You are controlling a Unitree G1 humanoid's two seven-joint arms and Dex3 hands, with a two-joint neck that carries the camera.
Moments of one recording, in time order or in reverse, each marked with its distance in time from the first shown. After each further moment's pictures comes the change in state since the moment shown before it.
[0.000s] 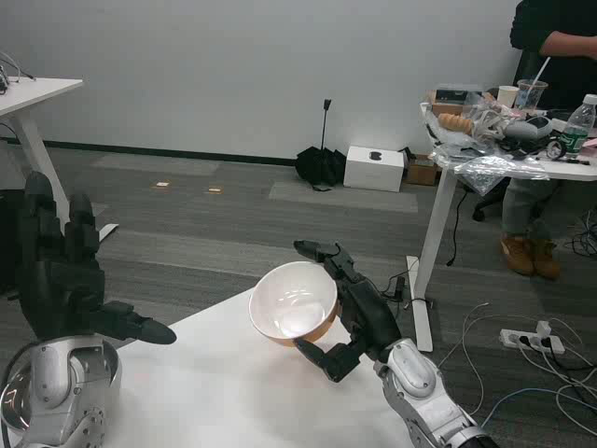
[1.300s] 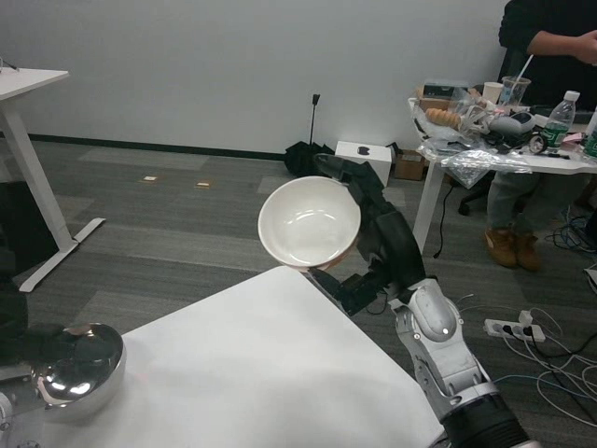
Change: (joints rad) left arm 0.001 -0.001 0.005 0.017 -0.021 0.006 -0.004; right arm 0.123 -0.032 -0.415 -0.375 -0.080 0.063 0.052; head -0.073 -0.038
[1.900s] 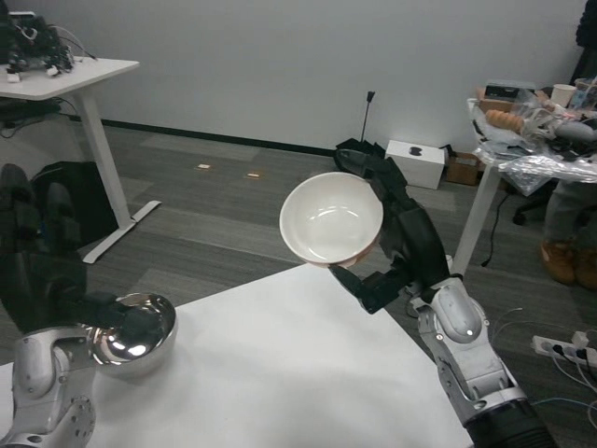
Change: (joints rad) left arm 0.008 0.001 0.036 0.001 -0.001 0.017 -0.031; right arm -0.079 -0.003 0.115 0.054 -0.003 0.005 -0.012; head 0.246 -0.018
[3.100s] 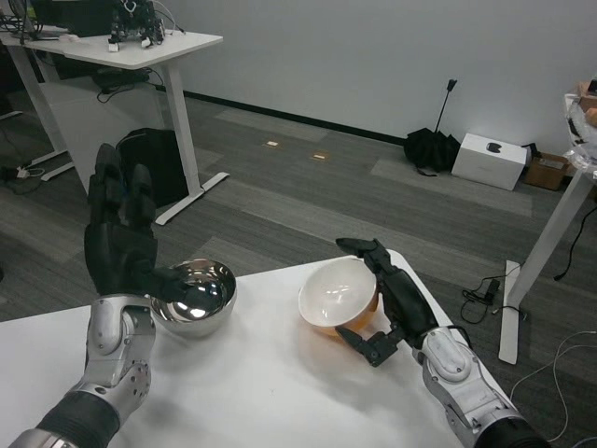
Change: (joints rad) left arm 0.054 0.000 0.009 -0.014 0.000 0.011 -0.014; right arm -0.152 0.024 0.442 0.575 0.059 -0.082 -0.065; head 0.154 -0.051
